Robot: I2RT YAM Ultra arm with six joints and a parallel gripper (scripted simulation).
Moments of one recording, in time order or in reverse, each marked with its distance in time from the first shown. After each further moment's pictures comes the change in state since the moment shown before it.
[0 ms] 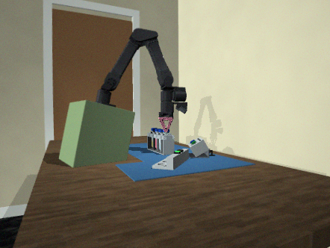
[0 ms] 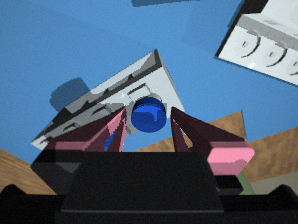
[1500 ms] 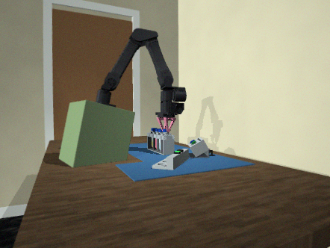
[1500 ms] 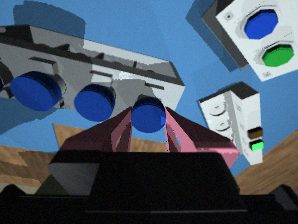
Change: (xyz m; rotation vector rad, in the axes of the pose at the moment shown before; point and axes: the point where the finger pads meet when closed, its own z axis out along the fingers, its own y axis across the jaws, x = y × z) arm 0.000 0.000 0.000 0.001 0.001 -0.774
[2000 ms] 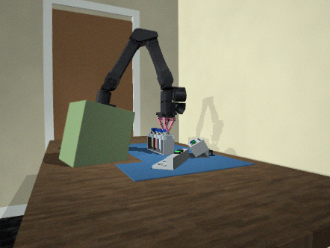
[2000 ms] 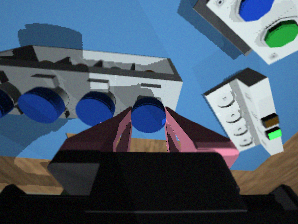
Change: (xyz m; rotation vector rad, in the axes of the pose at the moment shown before) arm 0.000 0.000 0.000 0.000 0.000 0.147
